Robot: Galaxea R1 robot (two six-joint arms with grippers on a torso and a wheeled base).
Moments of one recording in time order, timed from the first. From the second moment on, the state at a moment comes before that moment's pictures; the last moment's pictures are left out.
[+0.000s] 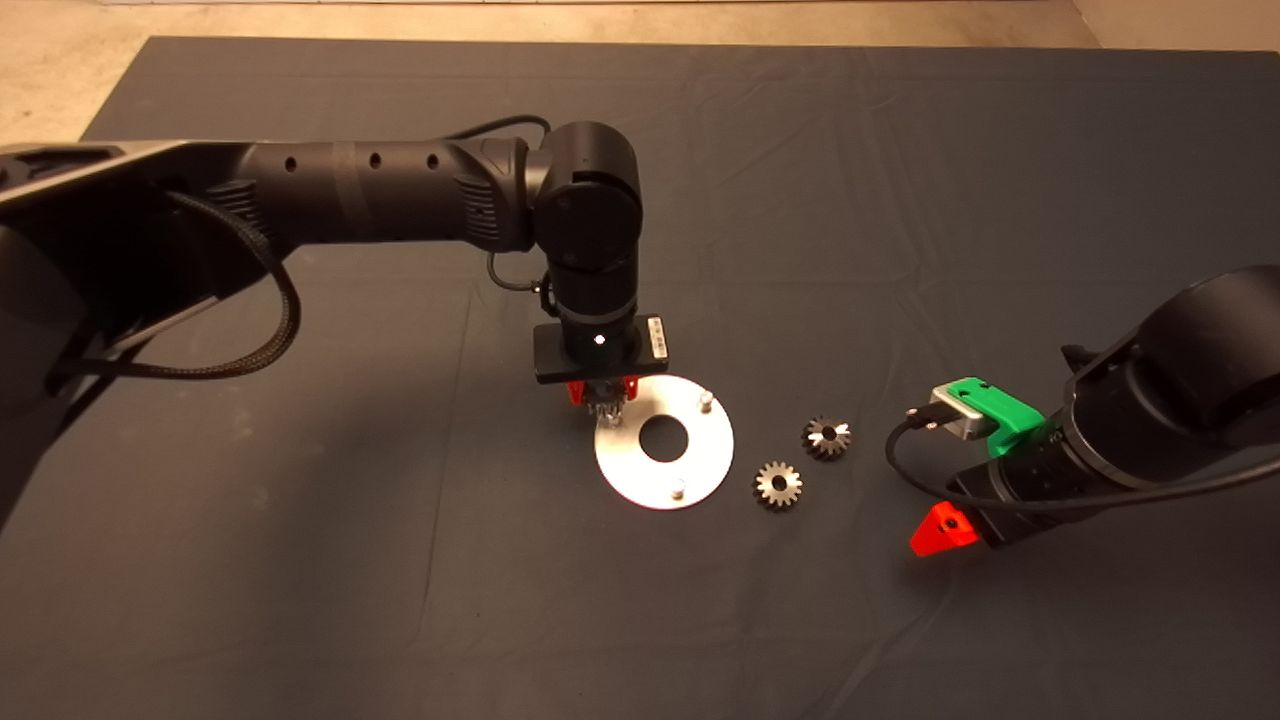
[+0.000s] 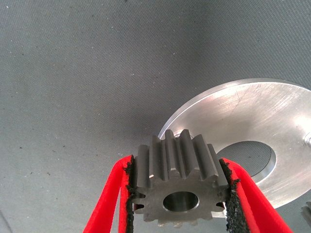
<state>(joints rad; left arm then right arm) -0.40 2.82 -1.28 0.23 1.53 -1.67 0.30 2.21 -0.63 -0.22 -1.53 1.31</state>
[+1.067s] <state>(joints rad) -0.40 2.82 -1.29 0.19 1.53 -1.67 0.30 2.21 -0.63 -0.22 -1.53 1.31</state>
